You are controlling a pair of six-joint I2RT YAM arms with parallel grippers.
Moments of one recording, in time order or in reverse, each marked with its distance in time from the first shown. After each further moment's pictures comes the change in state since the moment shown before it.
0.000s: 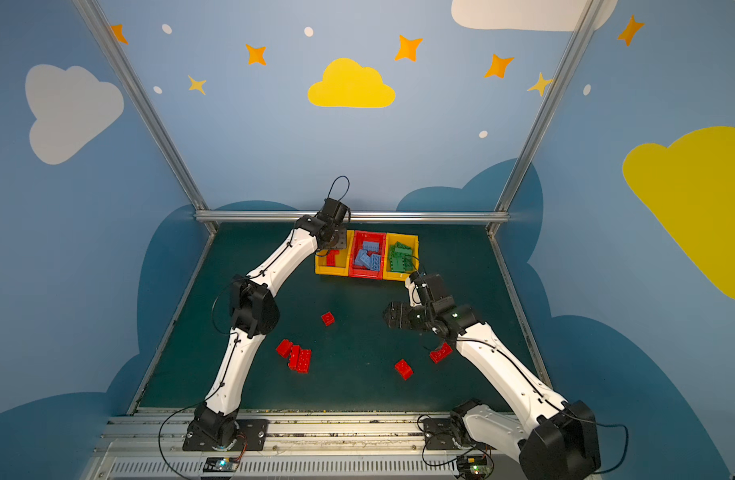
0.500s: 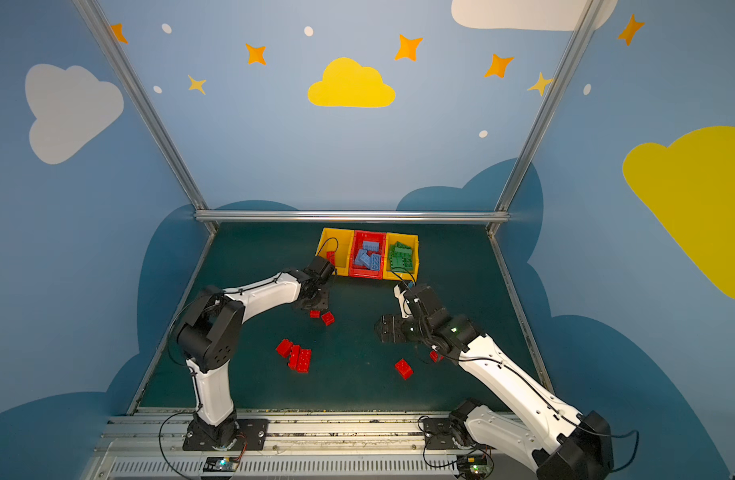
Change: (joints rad) left arm -0.076 -0.563 -1.183 0.298 0.043 -0.103; right arm 0.169 -0.096 -0.020 -0.040 0.080 0.025
